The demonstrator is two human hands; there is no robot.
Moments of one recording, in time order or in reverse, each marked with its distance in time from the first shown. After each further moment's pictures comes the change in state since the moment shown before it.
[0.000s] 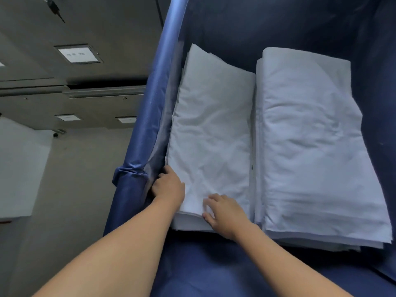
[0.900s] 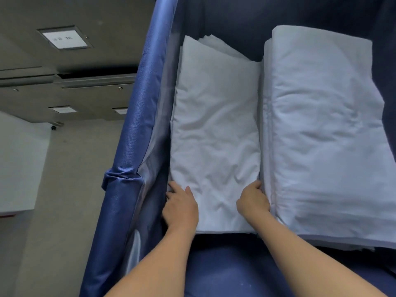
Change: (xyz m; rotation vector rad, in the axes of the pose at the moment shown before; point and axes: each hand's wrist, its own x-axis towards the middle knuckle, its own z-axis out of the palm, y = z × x) left_hand -0.023 0.009 0.071 -0.107 0.136 -0.093; right_hand 0.031 0.050 0.005 0.297 0.052 0.834
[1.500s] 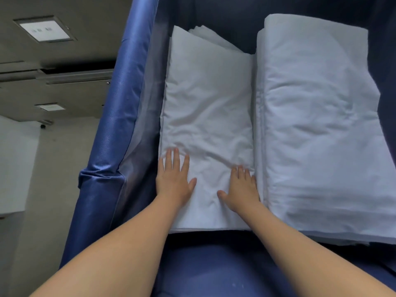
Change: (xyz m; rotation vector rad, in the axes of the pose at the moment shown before) left_hand 0.057 0.013 -0.008 0.488 -0.002 0.499; right_hand 0.010 0.001 -0.004 -0.222 0.019 -0.401
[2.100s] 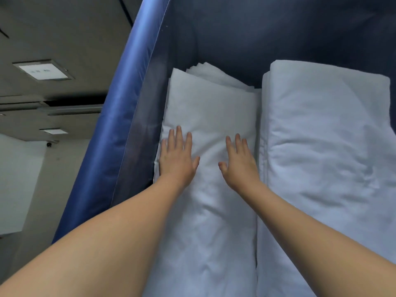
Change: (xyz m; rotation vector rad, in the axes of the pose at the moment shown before) left_hand 0.158 -0.010 -0.113 -0.088 0.193 -0.104; right_hand 0.152 -0.020 -0.139 0.130 0.315 -0.202
